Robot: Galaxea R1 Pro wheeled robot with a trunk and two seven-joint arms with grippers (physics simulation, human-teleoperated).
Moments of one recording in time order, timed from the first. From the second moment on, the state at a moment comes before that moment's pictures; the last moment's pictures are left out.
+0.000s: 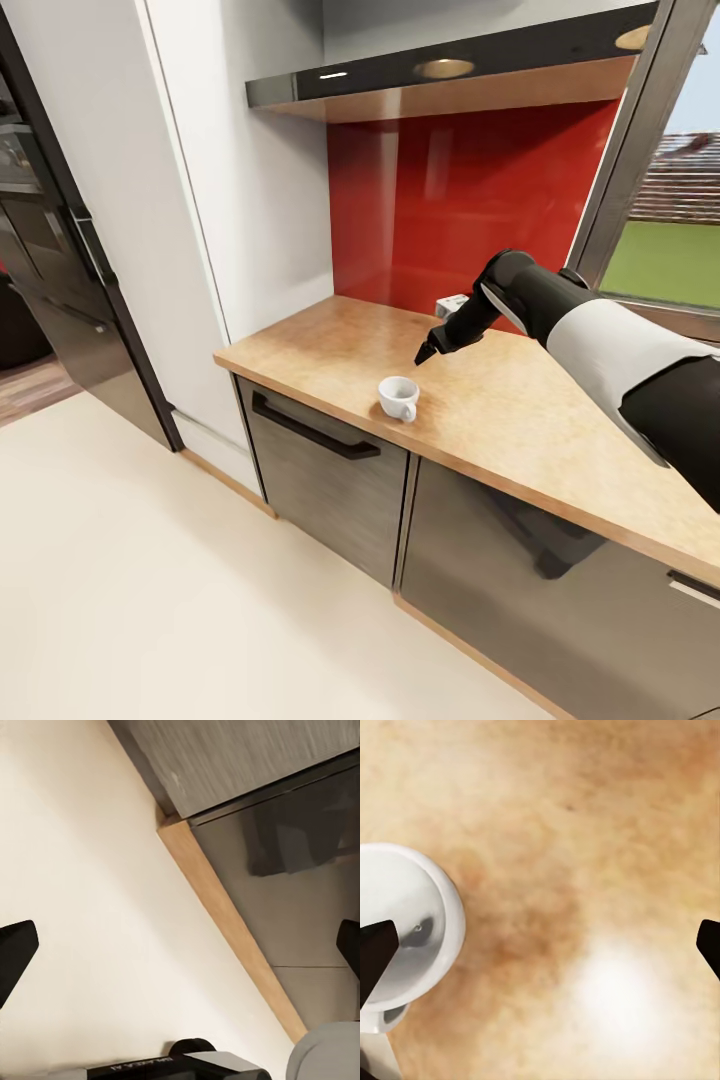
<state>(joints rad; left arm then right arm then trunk) -0.18 0.37 0.18 -0.03 0.56 -0.16 -1.26 -1.71 -0.06 0.86 -0.29 -0.21 1.00 0.82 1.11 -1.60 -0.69</state>
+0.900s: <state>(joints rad) -0.18 0.40 0.28 -0.03 0.55 -0.15 -1.33 -1.71 -0.06 0.86 -0.29 -0.21 1.00 0.82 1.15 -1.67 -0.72</state>
